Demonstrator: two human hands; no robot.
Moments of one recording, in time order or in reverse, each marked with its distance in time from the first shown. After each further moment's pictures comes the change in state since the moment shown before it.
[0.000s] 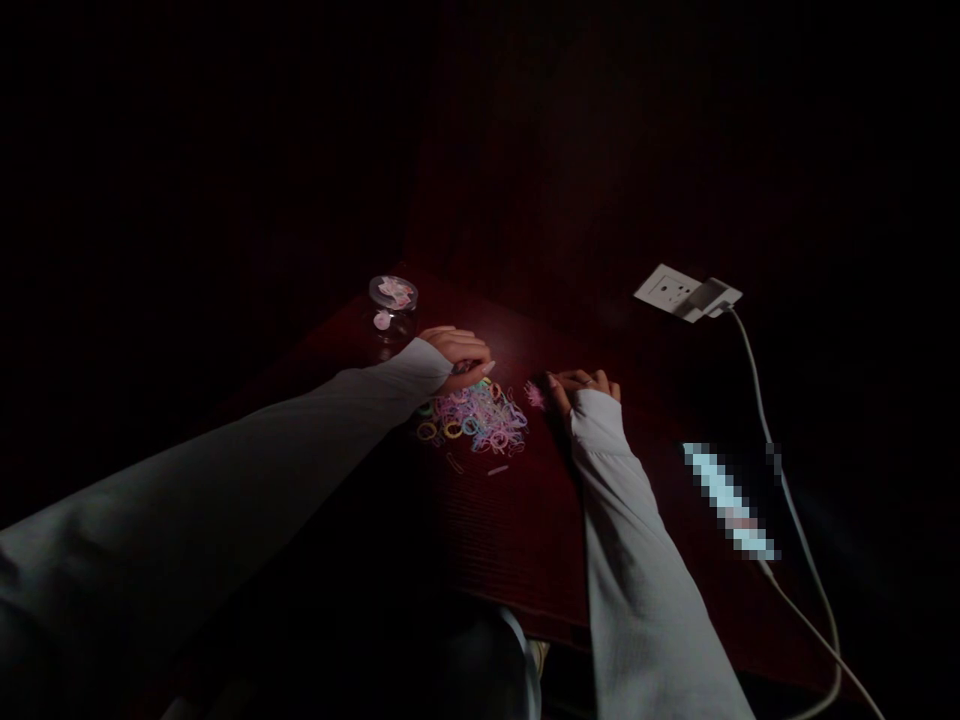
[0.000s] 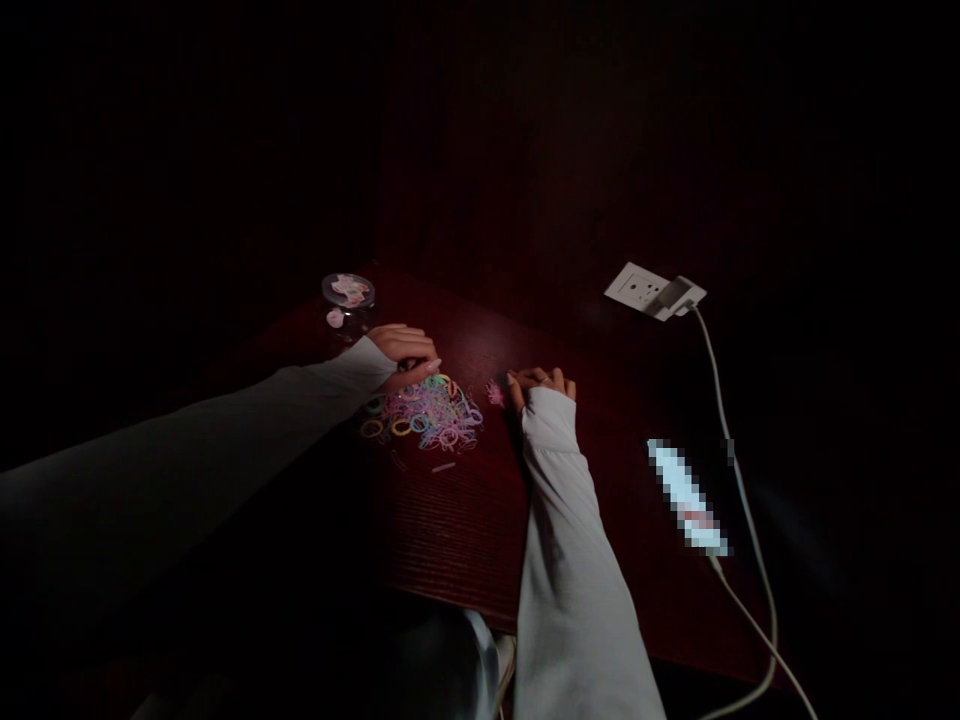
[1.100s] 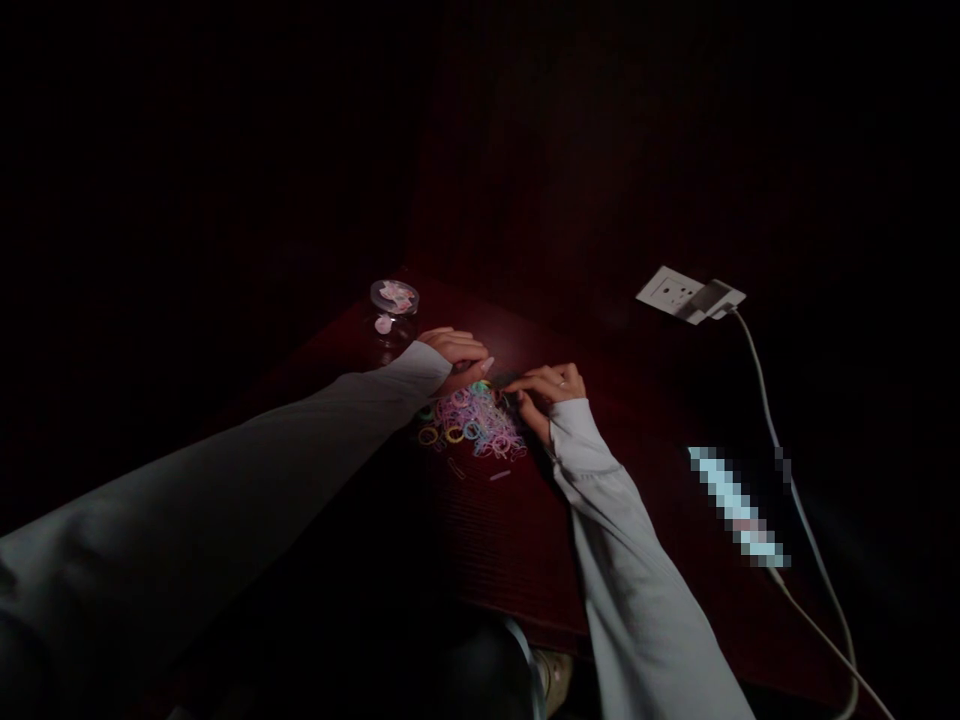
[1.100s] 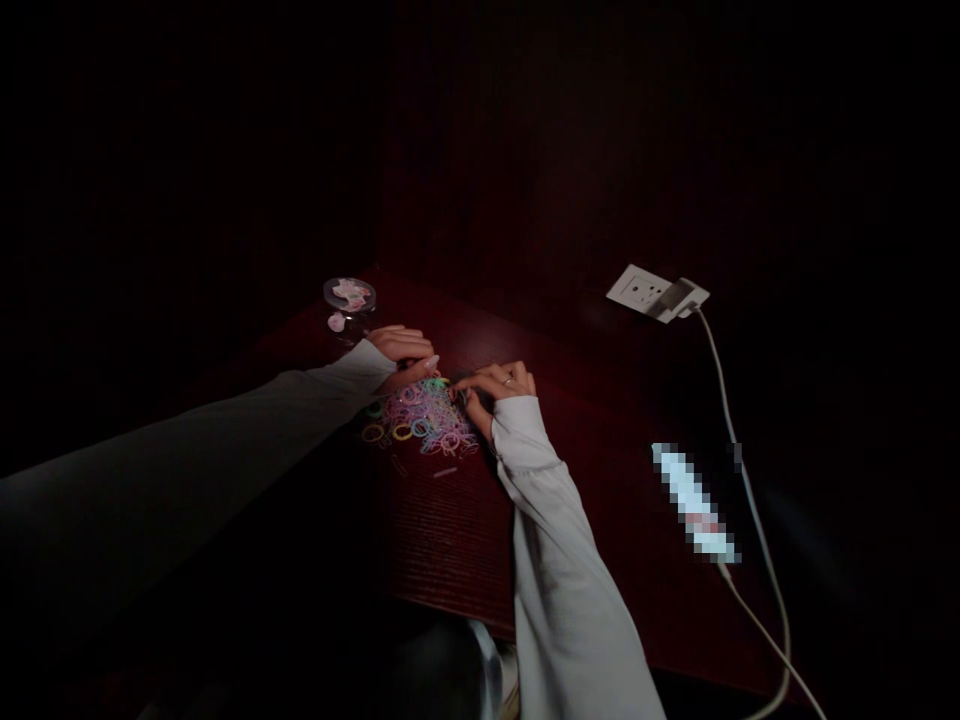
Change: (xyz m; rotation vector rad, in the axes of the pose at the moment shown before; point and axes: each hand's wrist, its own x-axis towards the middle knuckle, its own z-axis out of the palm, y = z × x) left_hand 0.001 -0.010 0.010 0.013 0.042 -0.002; right_hand -0.007 -0.050 -0.017 0.365 0.076 -0.343
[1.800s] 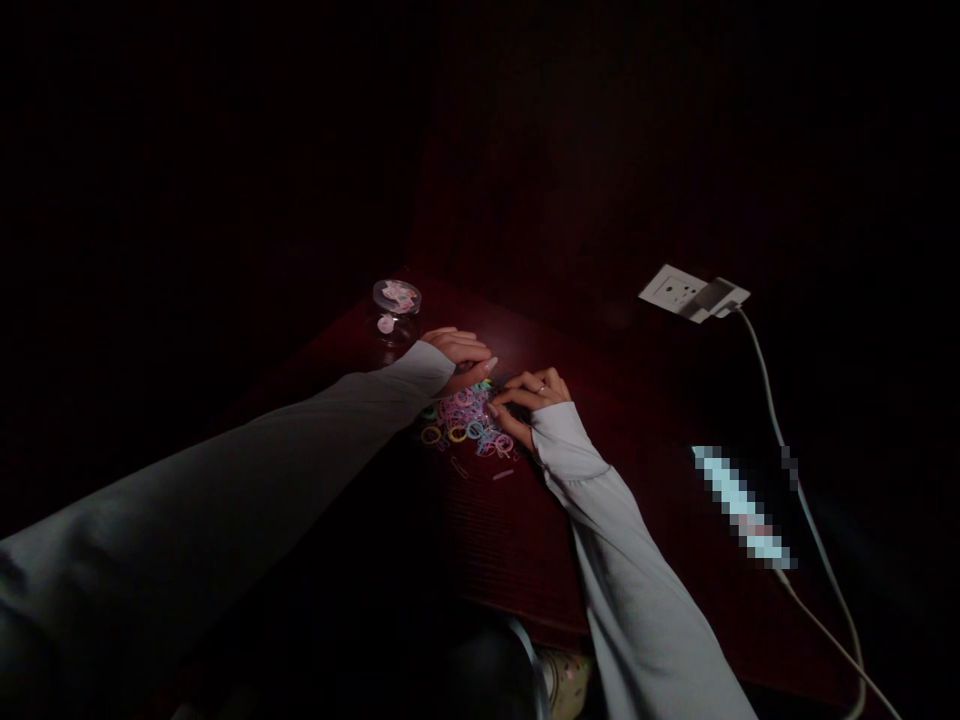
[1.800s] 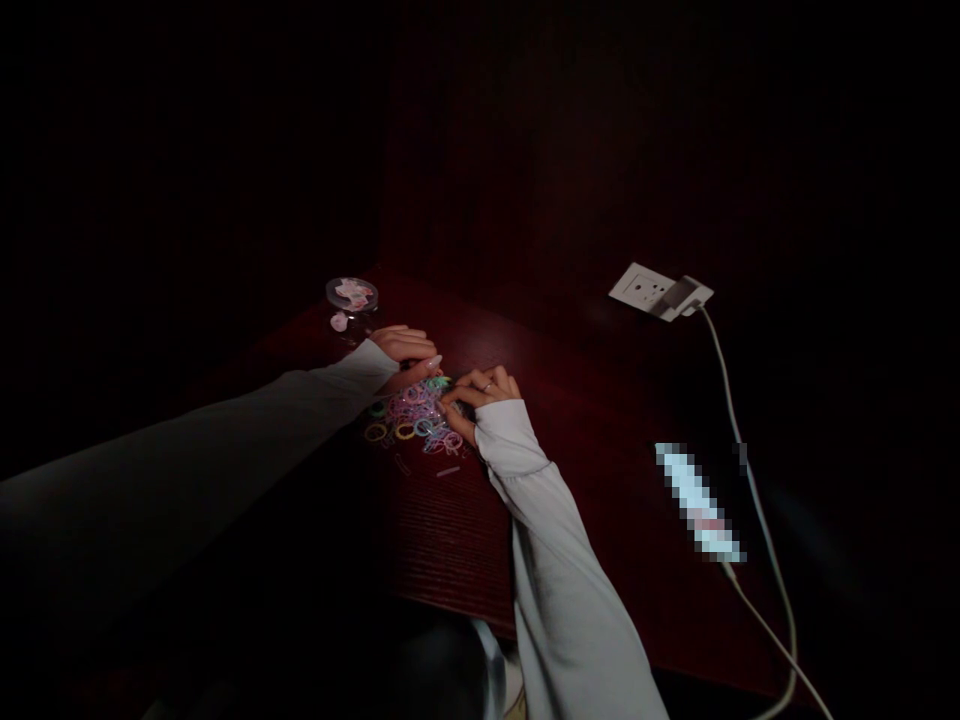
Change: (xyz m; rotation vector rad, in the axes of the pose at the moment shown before) left_hand 0.001 0.001 0.003 0.010 0.001 0.000; right_hand 0.002 -0.009 0.015 -0.027 -0.121 -0.055
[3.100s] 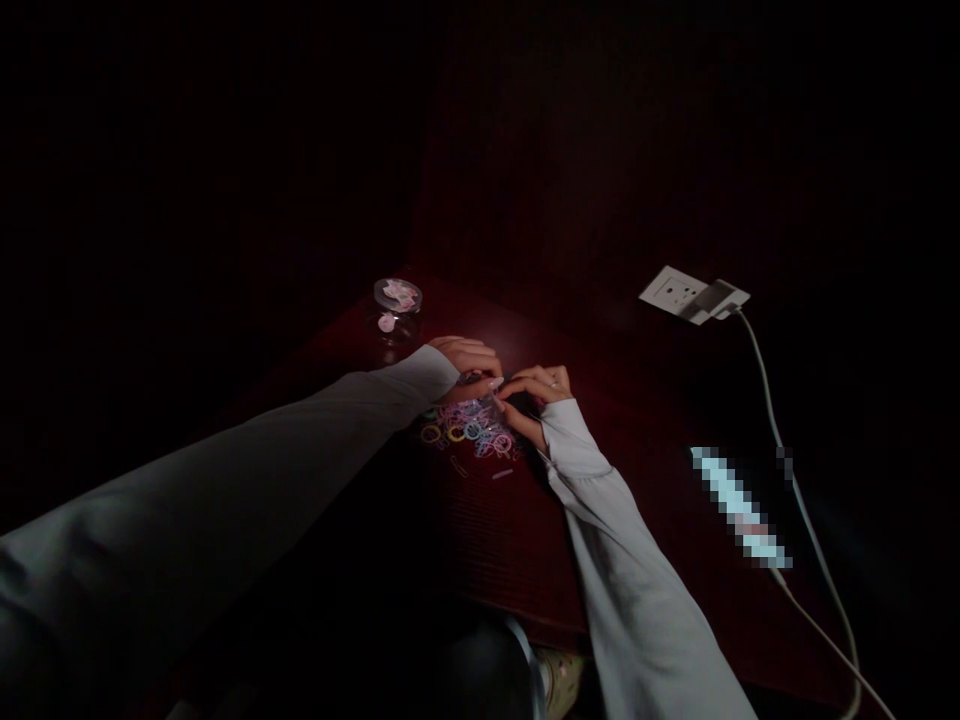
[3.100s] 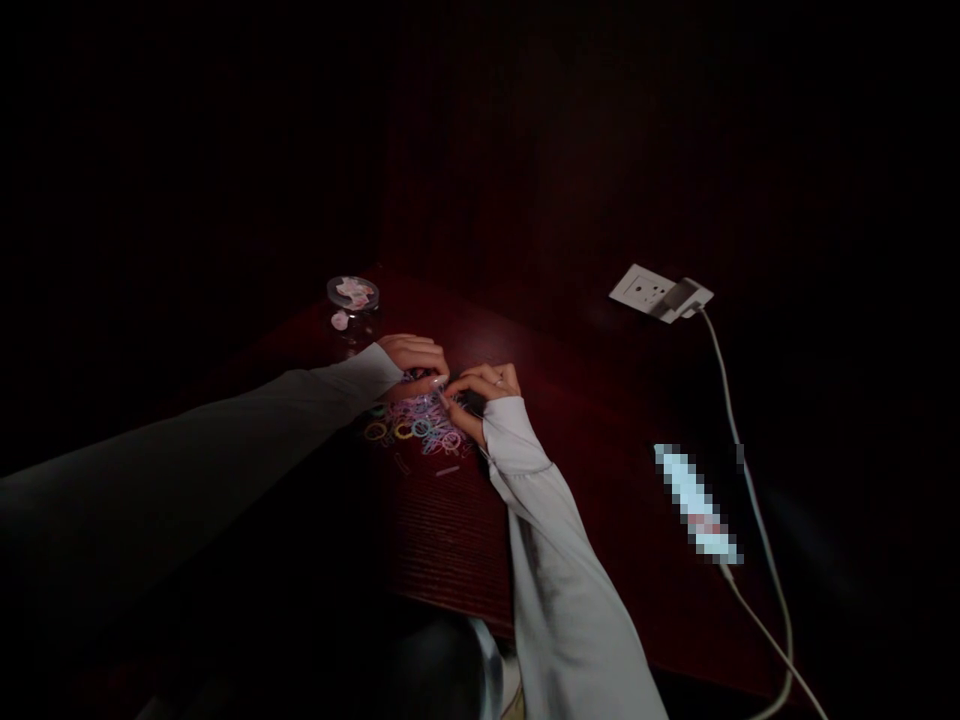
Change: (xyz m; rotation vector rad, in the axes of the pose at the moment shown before) left_hand -0.001 0.008 -0.006 -0.117 -0.091 0.089; right_hand 0.000 -0.009 -0.011 0.194 0.093 0.042
